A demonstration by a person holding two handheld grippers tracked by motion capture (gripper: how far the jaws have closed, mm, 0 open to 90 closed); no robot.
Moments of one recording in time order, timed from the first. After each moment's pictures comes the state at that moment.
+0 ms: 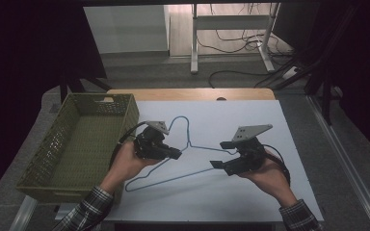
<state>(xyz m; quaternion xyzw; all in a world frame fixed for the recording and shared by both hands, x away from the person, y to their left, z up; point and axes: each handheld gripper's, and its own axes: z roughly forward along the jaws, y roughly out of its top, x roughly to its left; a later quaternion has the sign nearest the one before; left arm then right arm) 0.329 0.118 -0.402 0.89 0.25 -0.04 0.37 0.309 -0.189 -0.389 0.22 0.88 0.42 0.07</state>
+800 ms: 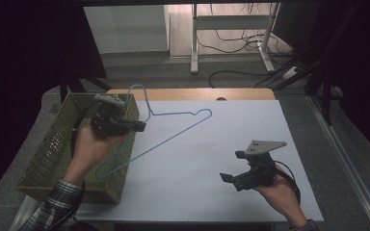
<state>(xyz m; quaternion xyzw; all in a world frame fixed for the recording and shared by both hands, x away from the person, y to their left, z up) 0.331 0.214 -0.342 0.83 0.38 0.04 0.40 0.282 -0.217 -0.414 0.28 0.85 0.43 0.08</state>
